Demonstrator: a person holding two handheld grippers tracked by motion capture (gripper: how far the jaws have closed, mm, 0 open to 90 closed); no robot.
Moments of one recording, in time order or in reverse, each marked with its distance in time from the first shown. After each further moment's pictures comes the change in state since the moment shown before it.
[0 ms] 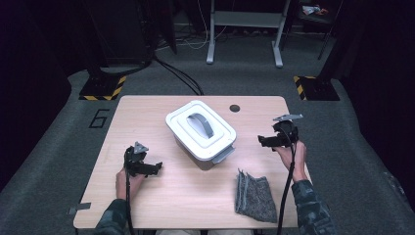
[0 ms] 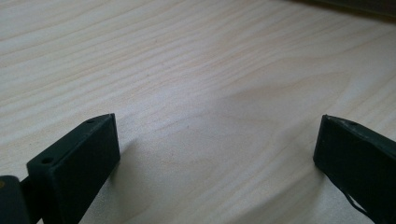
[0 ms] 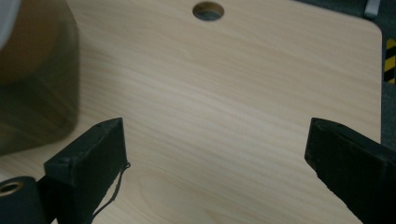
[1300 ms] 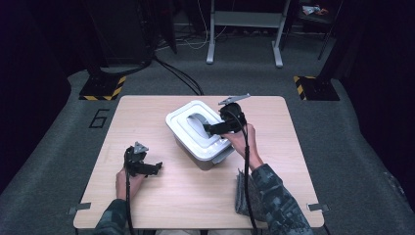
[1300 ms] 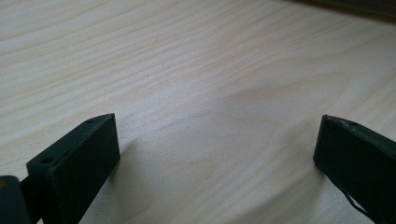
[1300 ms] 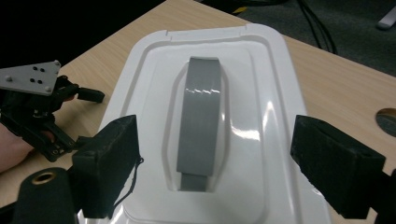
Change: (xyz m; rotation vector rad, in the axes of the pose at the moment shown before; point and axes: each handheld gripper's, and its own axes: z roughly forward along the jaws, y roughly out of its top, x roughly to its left) left arm 0.000 0.000 0.000 0.000 -0.001 0.001; right arm 0.143 0.099 0.007 -0.072 0.358 -0.129
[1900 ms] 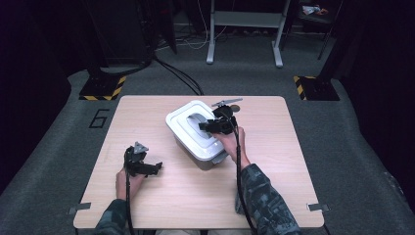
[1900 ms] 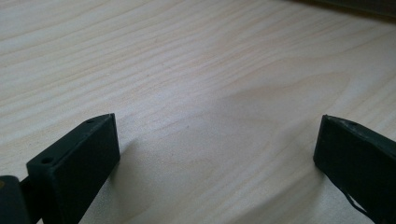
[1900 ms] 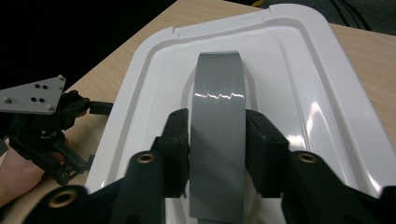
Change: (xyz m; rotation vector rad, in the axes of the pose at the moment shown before) left arm 0.000 0.000 0.000 0.000 0.000 0.000; right arm -0.002 -0.007 0.042 -0.005 0.084 0.111
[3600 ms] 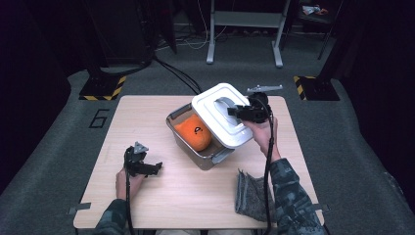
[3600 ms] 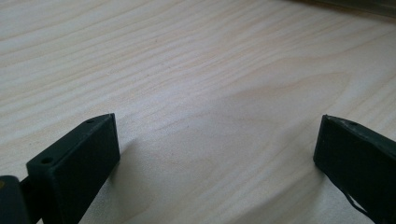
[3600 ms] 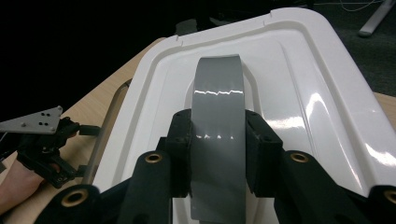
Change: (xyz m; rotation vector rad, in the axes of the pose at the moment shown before) left arm 0.001 0.000 -0.001 0.011 -0.002 0.013; right arm -0.039 0.015 -0.094 -0.119 -0.062 0.024
